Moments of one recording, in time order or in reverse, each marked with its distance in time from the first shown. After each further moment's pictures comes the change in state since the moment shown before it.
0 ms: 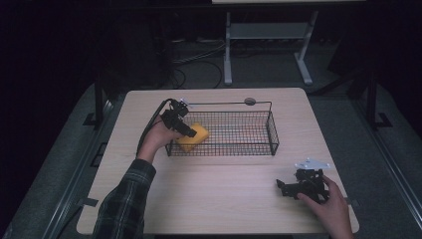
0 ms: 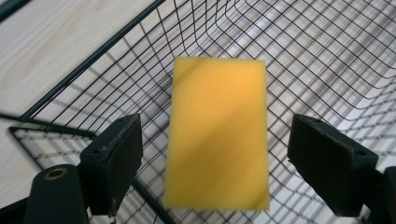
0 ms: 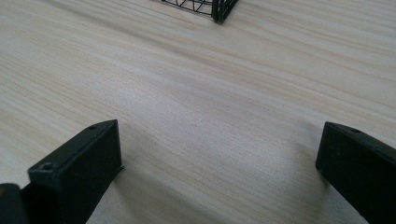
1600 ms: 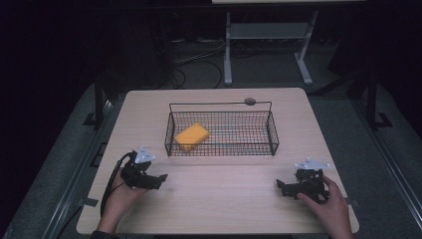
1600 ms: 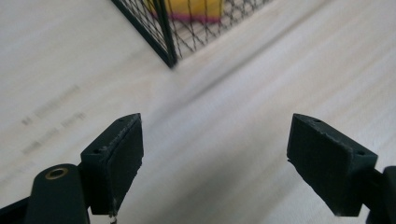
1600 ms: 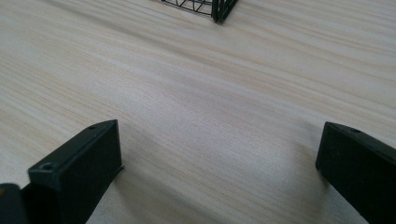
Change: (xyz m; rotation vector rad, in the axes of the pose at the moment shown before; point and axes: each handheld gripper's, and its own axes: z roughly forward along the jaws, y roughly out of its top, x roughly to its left) left arm -0.058 -0.178 -0.048 -0.164 0.105 -0.060; right arm 0.000 0.000 0.000 0.000 0.000 0.000
